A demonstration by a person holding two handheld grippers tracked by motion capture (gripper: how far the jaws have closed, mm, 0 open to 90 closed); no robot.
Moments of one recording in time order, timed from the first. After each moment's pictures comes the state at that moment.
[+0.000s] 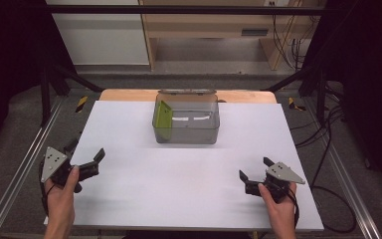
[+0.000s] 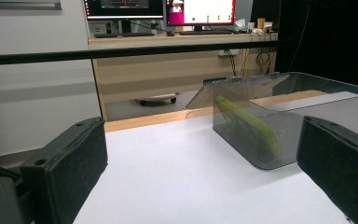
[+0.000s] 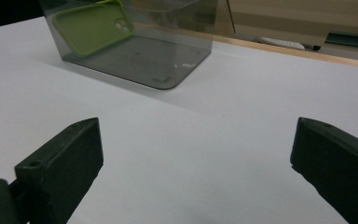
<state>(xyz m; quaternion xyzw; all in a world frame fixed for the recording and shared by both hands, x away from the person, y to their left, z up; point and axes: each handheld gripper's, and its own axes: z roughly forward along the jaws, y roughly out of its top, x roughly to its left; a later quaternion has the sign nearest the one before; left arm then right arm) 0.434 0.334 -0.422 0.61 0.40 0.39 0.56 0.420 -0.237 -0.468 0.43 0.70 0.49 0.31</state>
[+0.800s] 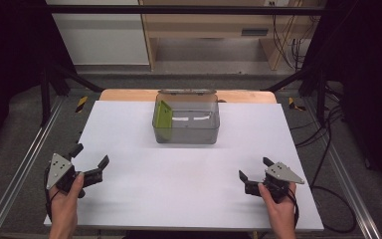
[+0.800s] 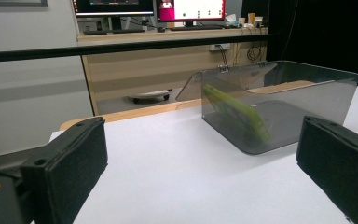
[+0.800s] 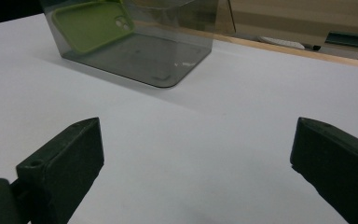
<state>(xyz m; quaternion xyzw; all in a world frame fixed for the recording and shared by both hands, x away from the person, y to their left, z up) 0.426 0.327 -0.438 0.63 0.38 0.38 0.56 0.420 -0.236 -0.469 0.42 0.70 0.49 0.31</state>
